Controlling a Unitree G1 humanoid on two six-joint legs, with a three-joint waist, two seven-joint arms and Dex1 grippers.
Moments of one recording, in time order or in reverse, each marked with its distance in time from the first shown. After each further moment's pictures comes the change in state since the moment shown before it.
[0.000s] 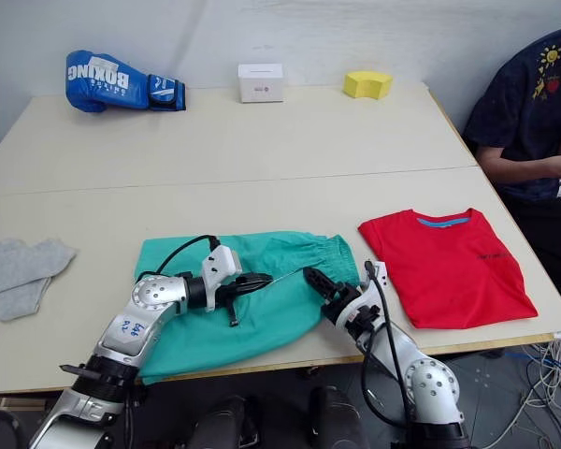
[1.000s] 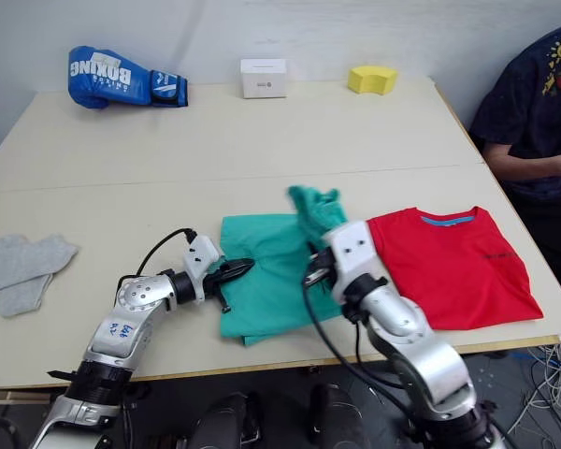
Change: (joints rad) left arm 0.043 -0.023 0.113 -0.005 0.002 0.018 0.146; right arm -0.174 -0.130 0.294 -0.288 -1.014 0.015 0.163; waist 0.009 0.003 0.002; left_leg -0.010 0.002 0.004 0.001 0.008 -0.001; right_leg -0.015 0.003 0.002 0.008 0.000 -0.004
